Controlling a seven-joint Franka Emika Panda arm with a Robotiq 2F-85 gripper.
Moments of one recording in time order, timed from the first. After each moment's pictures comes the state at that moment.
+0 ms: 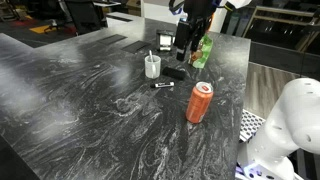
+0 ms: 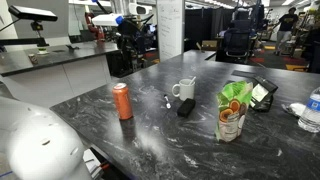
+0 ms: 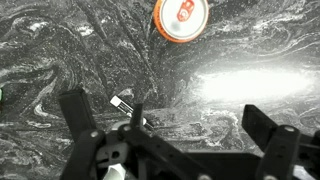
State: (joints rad) arm 0.09 -0.63 0.11 -2.29 0.09 1.72 0.13
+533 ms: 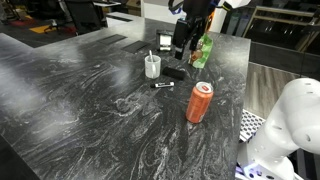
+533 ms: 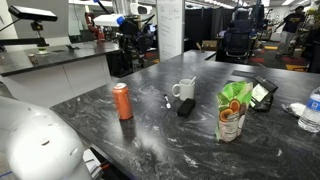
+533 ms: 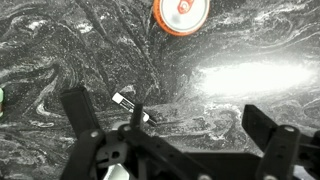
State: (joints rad) arm 0.09 -0.63 0.11 -2.29 0.09 1.74 0.15
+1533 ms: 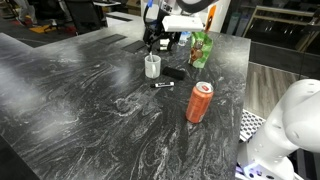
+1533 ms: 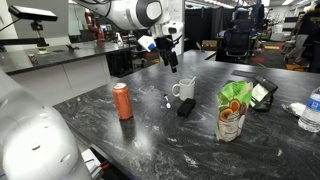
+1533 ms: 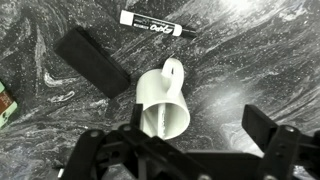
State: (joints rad) arm -0.04 -0.32 0.09 -2.27 -0.03 2.23 0.52
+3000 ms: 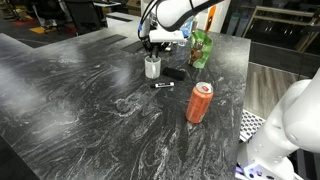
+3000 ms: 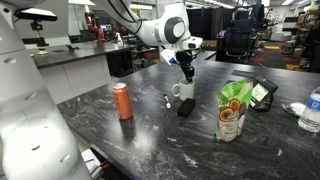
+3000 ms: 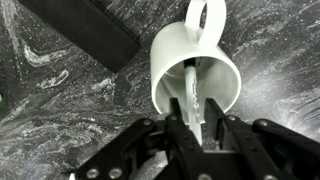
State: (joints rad) arm -0.04 -0.02 0.01 -2.12 -0.14 2.36 0.64
